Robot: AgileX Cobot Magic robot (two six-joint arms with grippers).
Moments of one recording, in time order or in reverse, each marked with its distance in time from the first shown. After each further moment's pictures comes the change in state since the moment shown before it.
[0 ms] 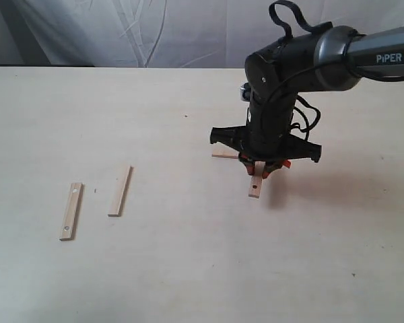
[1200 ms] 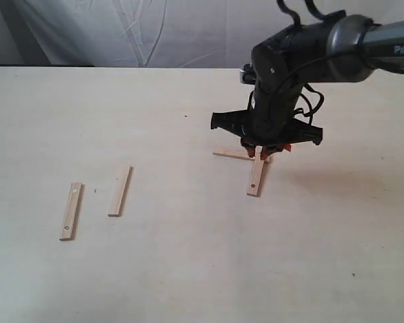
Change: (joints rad) left arm 0.000 0.000 0.000 0.000 0.000 0.000; right arm -0.011 -0.050 0.005 -0.034 -0.069 -0.067
